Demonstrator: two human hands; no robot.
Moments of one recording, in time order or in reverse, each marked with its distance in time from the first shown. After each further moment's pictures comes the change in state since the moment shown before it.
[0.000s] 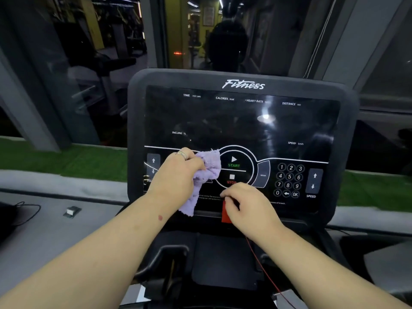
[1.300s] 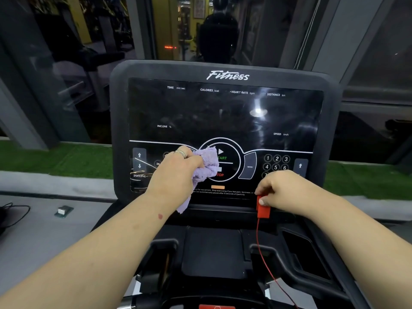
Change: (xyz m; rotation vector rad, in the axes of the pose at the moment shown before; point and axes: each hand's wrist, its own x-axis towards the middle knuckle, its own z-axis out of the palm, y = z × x) left_hand -0.002 0.027 0.013 0.074 -0.030 0.056; right_hand 0.008 0.053 -0.102 -0.319 -0.533 0.301
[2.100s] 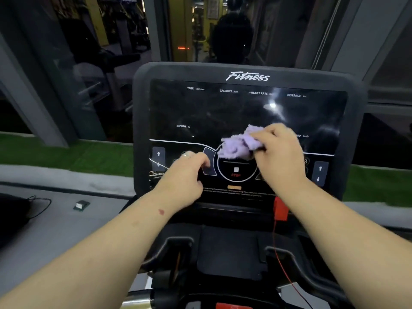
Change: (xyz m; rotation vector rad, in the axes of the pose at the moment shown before) left_hand -0.011 -0.014 -0.013 -0.165 -0.133 -0.203; right_hand 0.060 -0.058 0.001 0.053 0.969 -0.156
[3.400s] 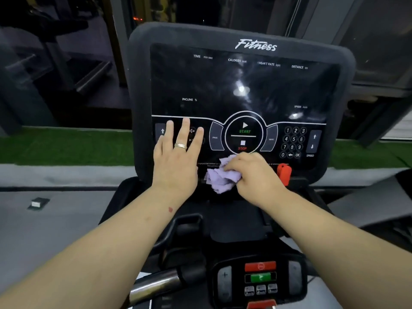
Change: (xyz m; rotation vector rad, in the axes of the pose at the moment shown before) left_hand -0.026 -0.057 0.021 0.429 0.219 0.119; right_hand -0.092 -0.067 0.025 -0.015 -0.536 -0.014
